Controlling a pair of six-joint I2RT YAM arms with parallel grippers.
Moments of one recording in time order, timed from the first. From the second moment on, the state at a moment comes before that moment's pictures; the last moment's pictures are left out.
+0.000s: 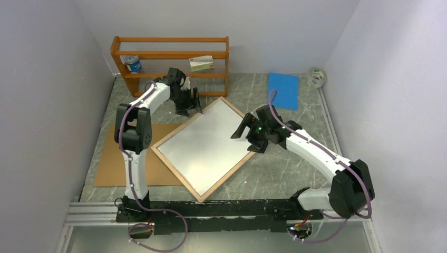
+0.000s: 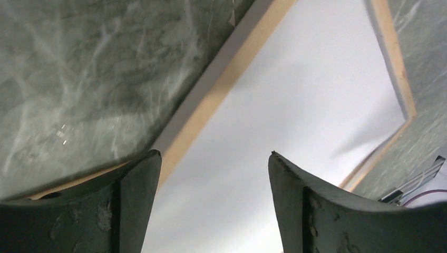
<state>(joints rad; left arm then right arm) -0.24 2.17 1.76 -0.73 0.39 -0.32 0.56 1.32 0.92 -0.54 -0.21 1.06</state>
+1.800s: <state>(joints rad) -0.09 1.78 1.13 -0.52 0.24 -0.53 0.24 1.50 0.84 -0.54 -0.19 0.56</state>
